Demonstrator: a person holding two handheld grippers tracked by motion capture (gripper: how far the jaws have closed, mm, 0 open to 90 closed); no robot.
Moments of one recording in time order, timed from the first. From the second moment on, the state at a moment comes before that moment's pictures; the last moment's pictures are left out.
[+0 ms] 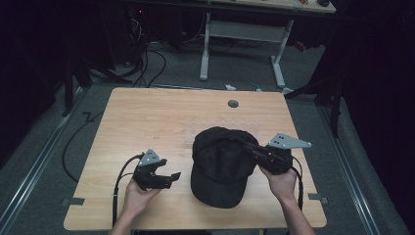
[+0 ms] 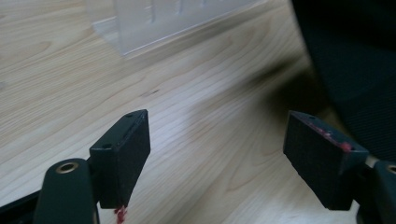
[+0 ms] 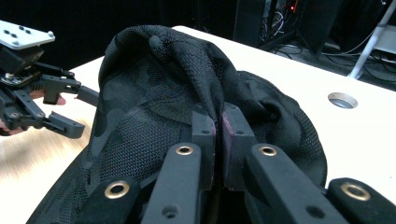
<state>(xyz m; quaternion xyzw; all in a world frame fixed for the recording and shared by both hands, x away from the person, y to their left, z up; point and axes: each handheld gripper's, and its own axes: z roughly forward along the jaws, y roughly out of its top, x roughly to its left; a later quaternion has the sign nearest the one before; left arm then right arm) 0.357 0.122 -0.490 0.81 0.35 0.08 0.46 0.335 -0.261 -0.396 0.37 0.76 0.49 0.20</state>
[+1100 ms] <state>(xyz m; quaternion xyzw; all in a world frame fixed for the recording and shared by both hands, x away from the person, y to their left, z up) 0.360 0.085 -0.474 0.83 0.28 -0.03 0.48 0.337 -0.256 -0.398 0.34 0.76 0.51 0.19</state>
